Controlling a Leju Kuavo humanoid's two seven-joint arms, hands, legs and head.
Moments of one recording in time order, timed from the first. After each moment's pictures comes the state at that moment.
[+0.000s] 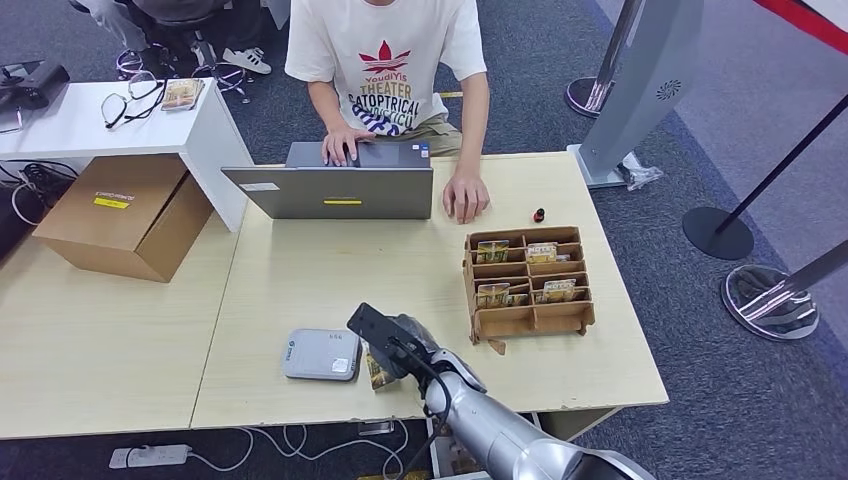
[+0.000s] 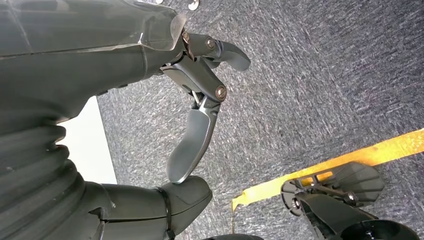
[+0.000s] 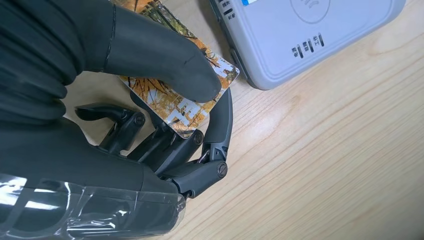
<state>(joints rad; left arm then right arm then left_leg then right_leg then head) -0.09 -0.16 0.85 -0.19 -1.35 0.18 0.00 -0.59 0.24 0.69 -0.34 0.24 -0.24 -0.20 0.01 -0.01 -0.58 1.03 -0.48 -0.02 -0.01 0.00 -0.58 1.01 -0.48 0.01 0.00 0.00</state>
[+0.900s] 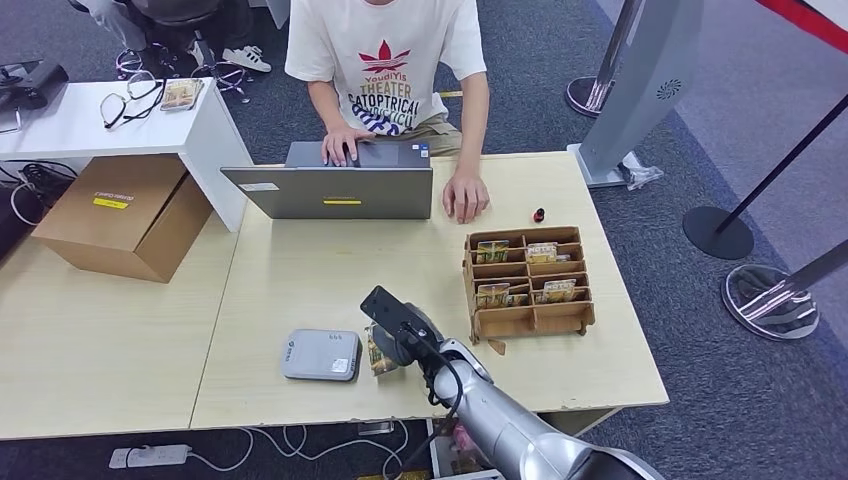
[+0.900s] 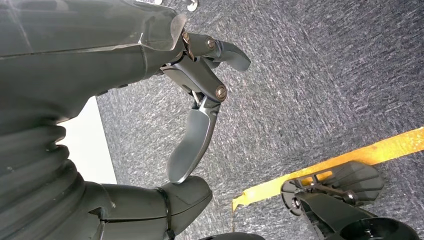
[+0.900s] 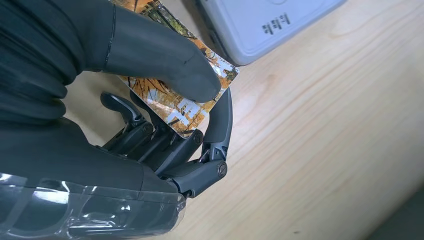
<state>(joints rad) -0.09 -0.16 0.84 -0.19 -1.35 0.18 0.00 -0.60 0.23 0.60 -0.39 0.20 -0.18 -0.28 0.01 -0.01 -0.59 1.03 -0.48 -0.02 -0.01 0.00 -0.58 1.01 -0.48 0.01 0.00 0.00</state>
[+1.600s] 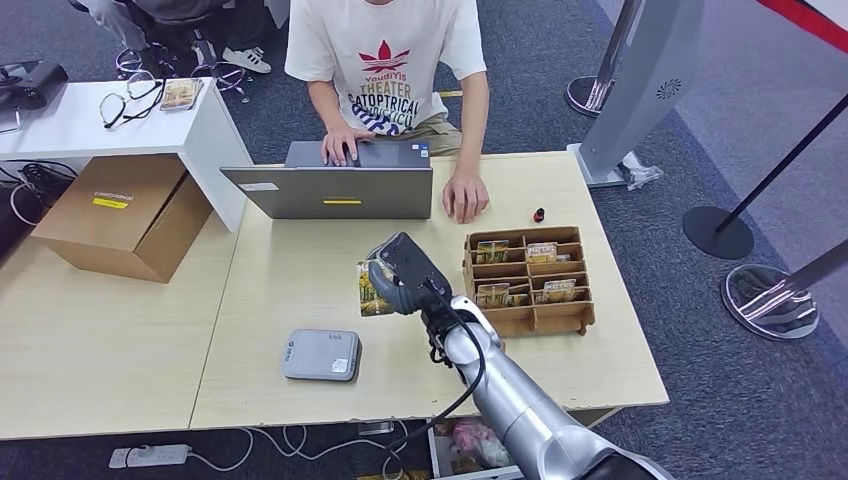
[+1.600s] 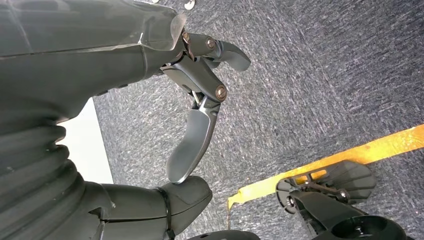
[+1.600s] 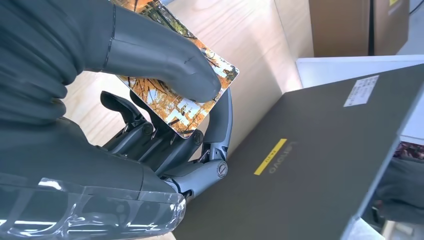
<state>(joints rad) -0.10 -0.16 0.83 -0.19 -1.33 0.18 -0.01 -0.57 0.18 0.51 -0.74 0.18 -0.14 -0.34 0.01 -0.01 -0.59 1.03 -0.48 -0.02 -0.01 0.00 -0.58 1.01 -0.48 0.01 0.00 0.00</state>
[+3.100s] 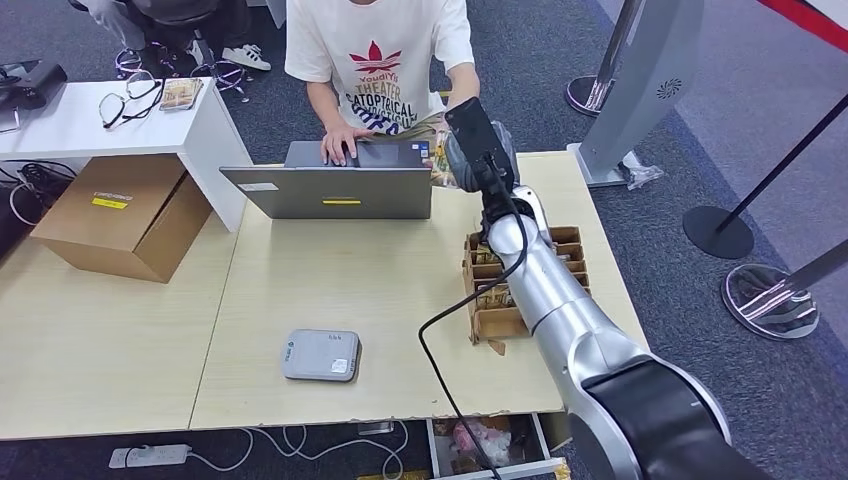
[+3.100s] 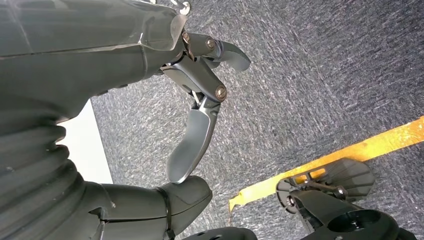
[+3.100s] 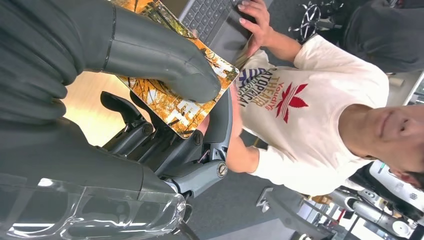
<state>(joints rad) -0.11 -0.16 0.80 -0.19 -1.34 0.16 0.00 -0.91 0.13 0.29 -0.59 0.34 -0.34 -0.26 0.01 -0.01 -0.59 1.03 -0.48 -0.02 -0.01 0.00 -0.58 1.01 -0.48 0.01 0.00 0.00</state>
